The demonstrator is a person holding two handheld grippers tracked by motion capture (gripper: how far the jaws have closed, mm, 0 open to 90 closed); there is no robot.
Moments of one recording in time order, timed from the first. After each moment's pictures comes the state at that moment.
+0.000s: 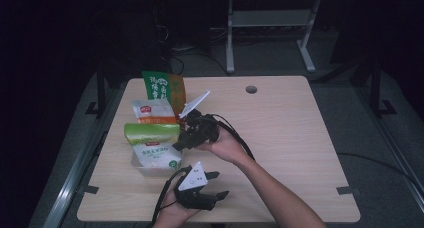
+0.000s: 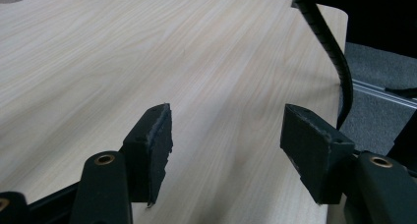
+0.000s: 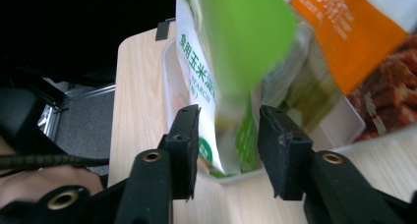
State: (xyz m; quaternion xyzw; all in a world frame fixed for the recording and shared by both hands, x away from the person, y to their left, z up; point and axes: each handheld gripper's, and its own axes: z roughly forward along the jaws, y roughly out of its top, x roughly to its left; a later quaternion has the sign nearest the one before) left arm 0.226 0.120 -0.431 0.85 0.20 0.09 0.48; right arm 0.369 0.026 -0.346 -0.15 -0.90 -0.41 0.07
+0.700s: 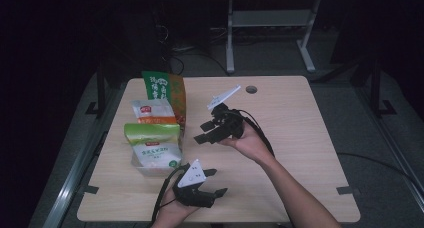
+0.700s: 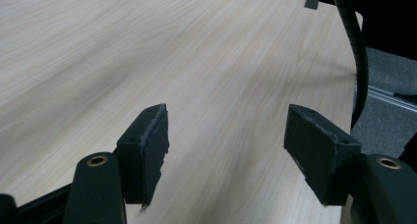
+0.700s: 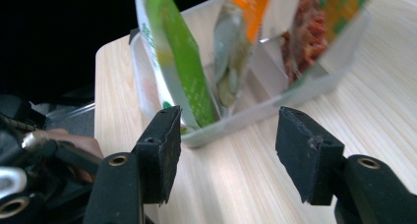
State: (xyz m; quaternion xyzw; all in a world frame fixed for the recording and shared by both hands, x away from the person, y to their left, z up) left arm 0.231 0.122 -0.432 0.85 0.22 0.09 0.48; right arm 0.375 -0.038 -0.341 -0.21 -0.88 -0.43 0.04
